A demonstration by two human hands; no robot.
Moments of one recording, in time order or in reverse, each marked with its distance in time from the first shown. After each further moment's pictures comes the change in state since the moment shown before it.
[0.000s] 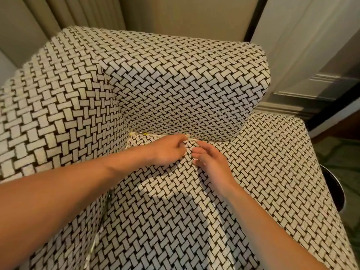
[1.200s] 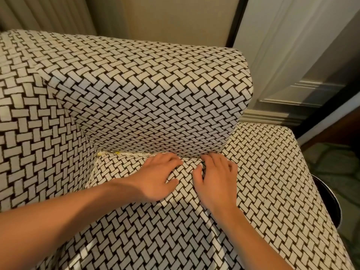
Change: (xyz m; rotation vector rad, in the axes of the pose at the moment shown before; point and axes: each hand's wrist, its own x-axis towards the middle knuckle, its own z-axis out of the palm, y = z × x) left_hand 0.040 -0.009 0.037 0.313 -0.008 0.133; right_hand 0.050 0.031 -0.049 -1.374 0.492 -0.433
